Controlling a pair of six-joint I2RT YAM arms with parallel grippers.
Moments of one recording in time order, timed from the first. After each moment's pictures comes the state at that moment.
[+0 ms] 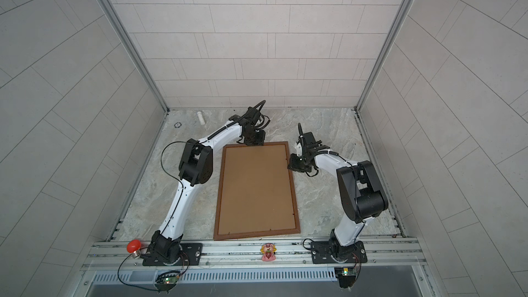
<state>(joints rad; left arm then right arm) -0.50 2.48 2.16 -0.86 0.24 -0.41 0.23 1.67 0.97 -0.44 -0.34 0.41</state>
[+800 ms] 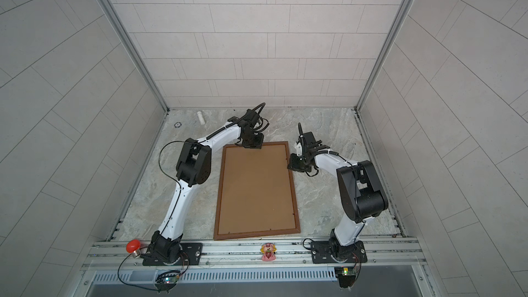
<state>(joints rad) -0.50 2.44 2.08 -0.87 0.24 -0.37 0.23 1.67 0.97 -0.44 -0.35 0.41</state>
